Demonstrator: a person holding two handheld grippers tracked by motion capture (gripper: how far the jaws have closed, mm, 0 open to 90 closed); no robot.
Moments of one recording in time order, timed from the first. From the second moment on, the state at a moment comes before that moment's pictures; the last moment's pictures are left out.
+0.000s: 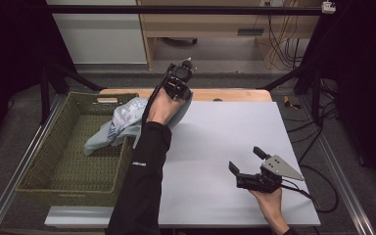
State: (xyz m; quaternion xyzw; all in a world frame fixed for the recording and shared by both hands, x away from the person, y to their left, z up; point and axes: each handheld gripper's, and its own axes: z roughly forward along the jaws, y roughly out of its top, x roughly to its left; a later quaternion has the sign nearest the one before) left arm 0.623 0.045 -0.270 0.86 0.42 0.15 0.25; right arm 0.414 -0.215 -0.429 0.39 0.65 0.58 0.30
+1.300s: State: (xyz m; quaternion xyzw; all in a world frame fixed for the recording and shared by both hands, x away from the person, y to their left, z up) left arm 0.618 0.057 -0.258 0.86 0.41 0.15 0.26; right arm 0.476 -0.140 -0.400 0.37 0.65 0.60 0.28
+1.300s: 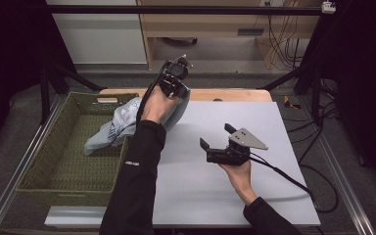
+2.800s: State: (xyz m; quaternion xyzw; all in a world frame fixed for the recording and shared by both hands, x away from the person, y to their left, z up) left arm 0.618 0.060 -0.249 0.86 0.41 0.16 0.25; right arm 0.555 -0.044 -0.405 0.36 0.68 0.59 0.25
